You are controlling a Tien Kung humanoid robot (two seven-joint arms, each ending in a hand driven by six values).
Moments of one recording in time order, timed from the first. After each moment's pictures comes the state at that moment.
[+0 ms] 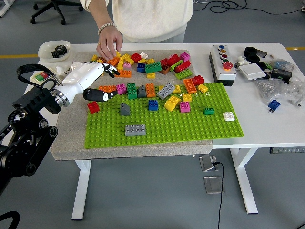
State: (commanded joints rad) left arm -0.57 0.19 -1.27 -1.14 2.27 -0.10 -0.20; right arm 0.09 -0.08 1.63 0.18 -2.05 0.05 -0.13
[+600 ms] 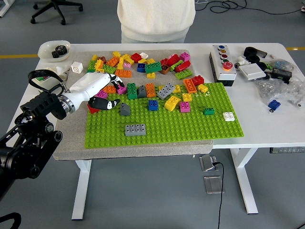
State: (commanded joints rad) left arm -0.58 0.18 -1.18 -1.07 2.27 -0.12 -0.21; right arm 0.10 -0.08 1.63 0.18 -2.04 0.05 -0.12
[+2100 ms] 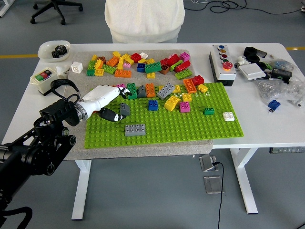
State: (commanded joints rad) left arm -0.67 0.12 -1.07 -0.81 2.27 -0.04 -0.23; right arm 0.10 -0.08 1.62 0.18 -2.05 0.05 -0.12
